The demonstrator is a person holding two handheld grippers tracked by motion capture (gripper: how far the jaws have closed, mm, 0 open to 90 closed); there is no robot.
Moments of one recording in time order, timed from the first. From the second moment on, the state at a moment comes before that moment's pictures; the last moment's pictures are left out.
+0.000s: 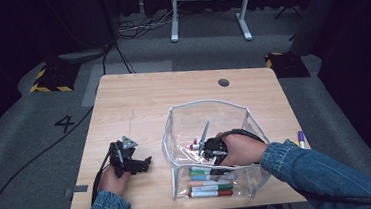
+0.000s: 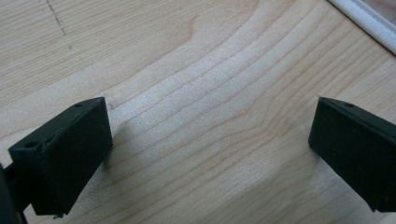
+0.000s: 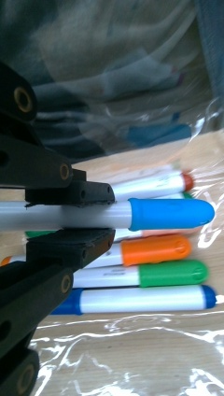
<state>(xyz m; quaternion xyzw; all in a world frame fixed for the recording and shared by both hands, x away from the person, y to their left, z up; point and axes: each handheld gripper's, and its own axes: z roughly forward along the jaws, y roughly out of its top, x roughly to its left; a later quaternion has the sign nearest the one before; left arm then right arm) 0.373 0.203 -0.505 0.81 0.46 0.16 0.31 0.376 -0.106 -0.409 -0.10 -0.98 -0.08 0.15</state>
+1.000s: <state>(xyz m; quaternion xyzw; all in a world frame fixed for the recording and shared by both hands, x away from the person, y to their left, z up) 0.373 0.203 -0.505 0.81 0.46 0.16 0.31 0.384 -0.138 -0.322 -0.12 -0.95 -0.29 -0.02</state>
